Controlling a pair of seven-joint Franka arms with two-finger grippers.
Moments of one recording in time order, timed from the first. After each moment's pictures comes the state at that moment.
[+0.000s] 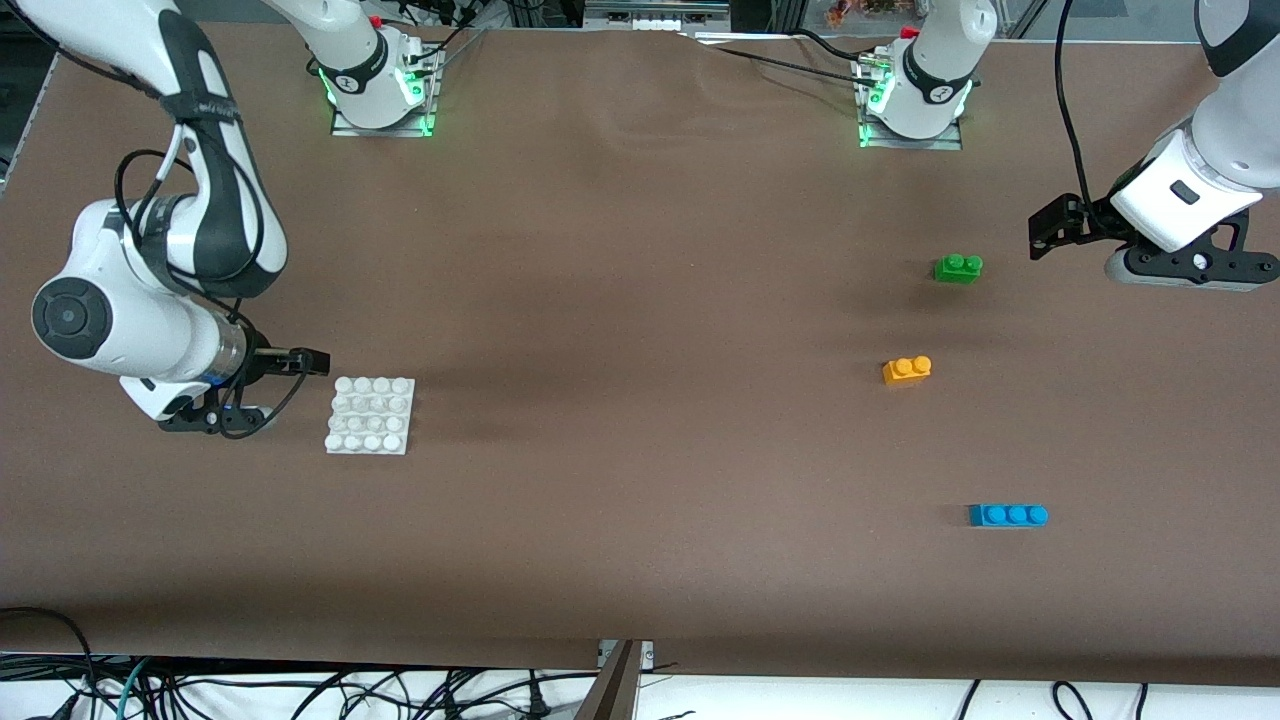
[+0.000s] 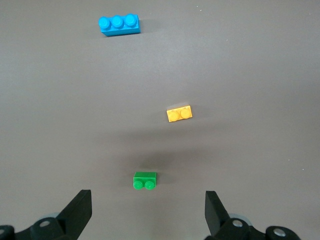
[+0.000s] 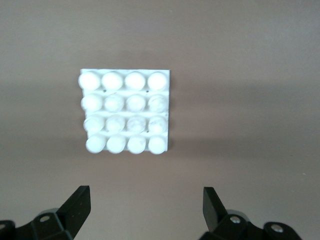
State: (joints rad) left arm -0.03 -0.02 -0.05 -1.72 0.03 1.62 -0.01; right arm 0.12 0.42 -0.10 -1.74 0.07 2.00 0.01
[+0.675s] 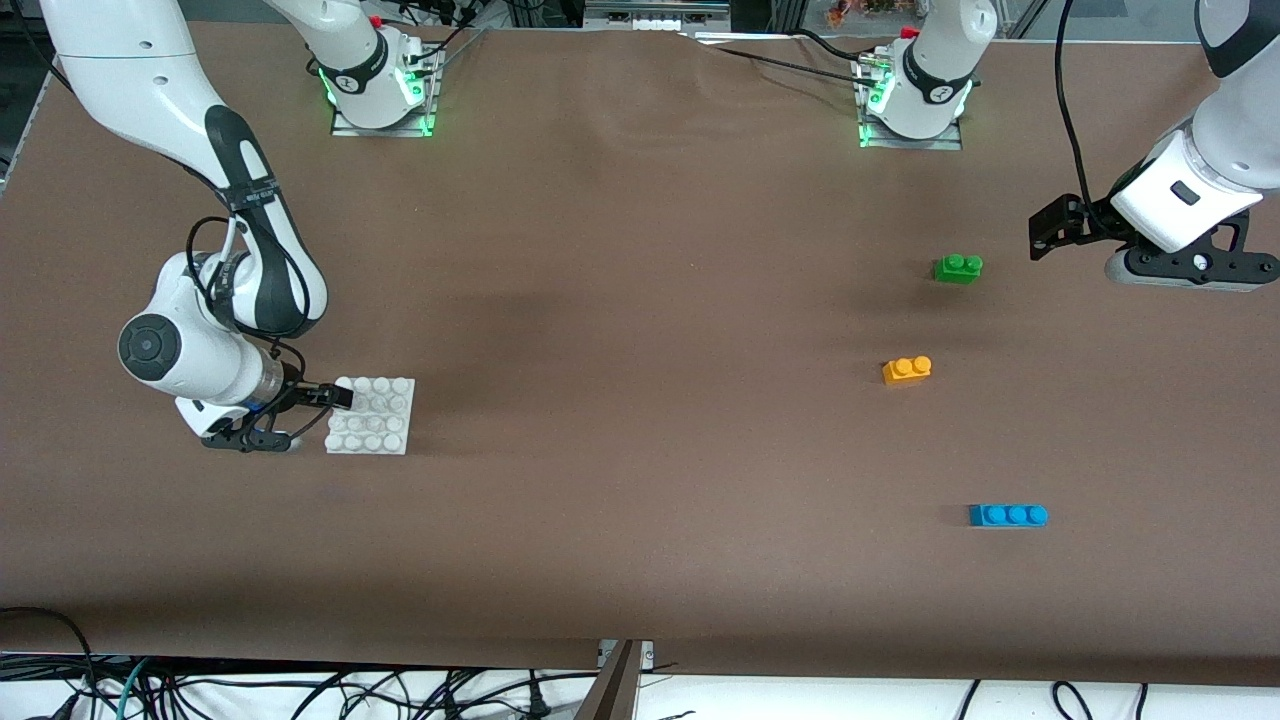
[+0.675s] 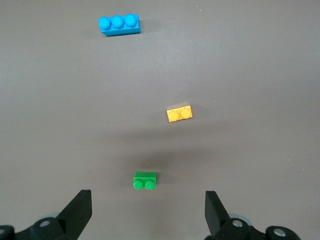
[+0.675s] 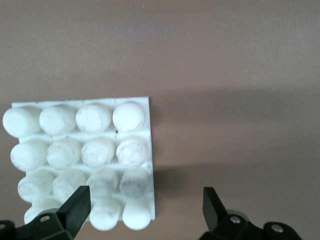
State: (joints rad) left arm -0.03 -0.02 -0.05 -1.72 0.03 1.61 -0.01; right arm 0.11 0.57 -0.10 -1.84 0.09 2.35 0.01
